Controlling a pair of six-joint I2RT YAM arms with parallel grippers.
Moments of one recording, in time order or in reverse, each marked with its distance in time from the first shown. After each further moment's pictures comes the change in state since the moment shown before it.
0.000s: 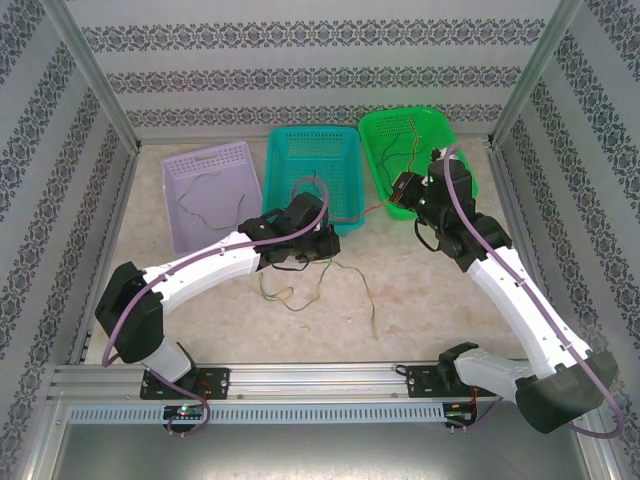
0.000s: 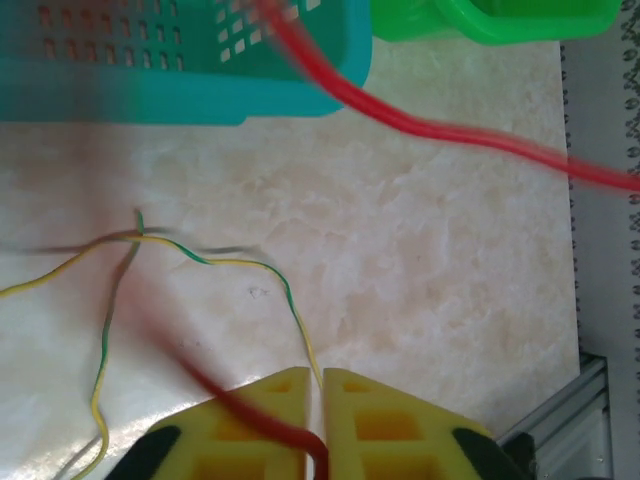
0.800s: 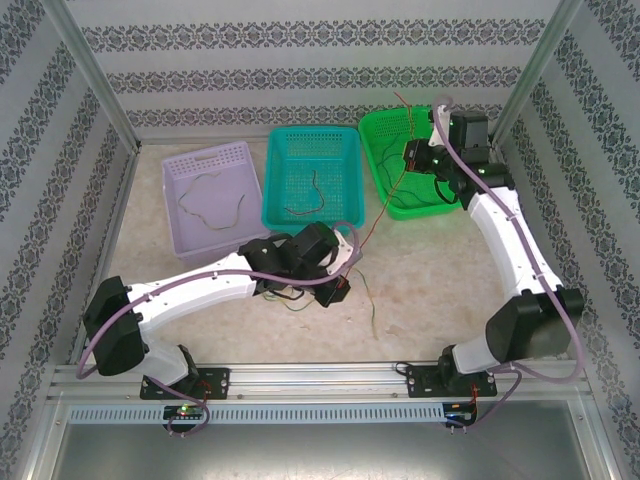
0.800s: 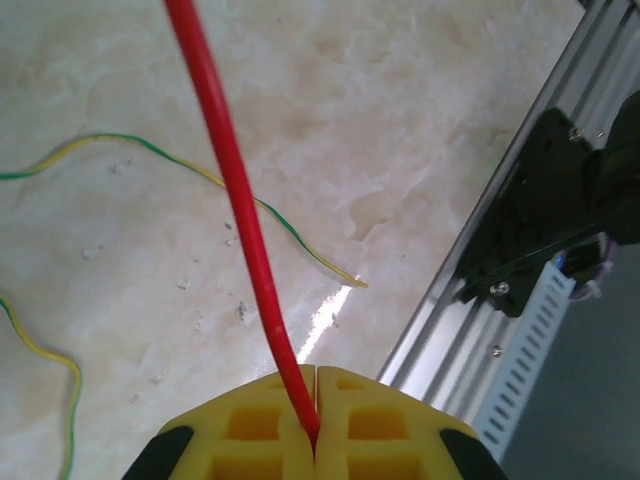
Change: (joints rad) left arm -0.195 -0.093 -0.042 -0.154 0.142 0.598; right arm -0.289 0.361 0.332 -0.081 -0.368 -0.464
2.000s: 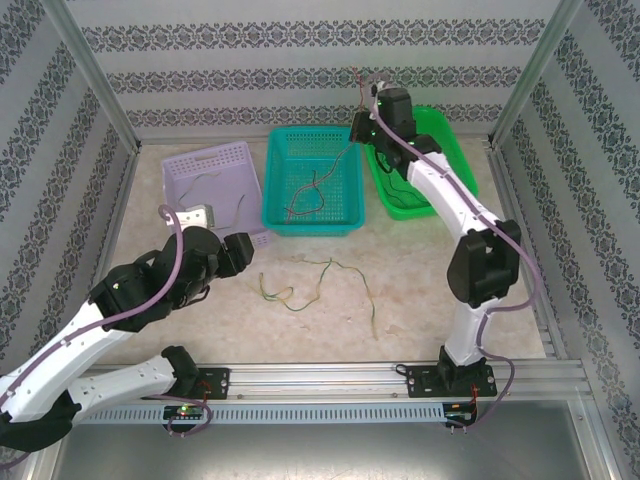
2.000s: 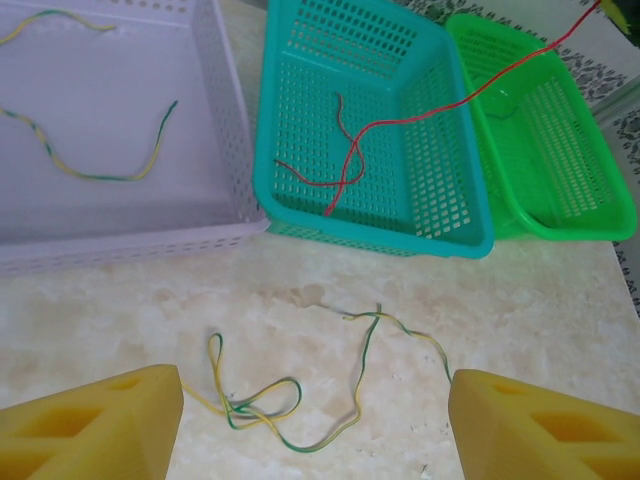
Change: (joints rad) left arm 0.160 -0.637 -0.039 -0.377 -0.695 -0.582; right arm 0.250 0.428 0.330 0.208 0.278 0.140
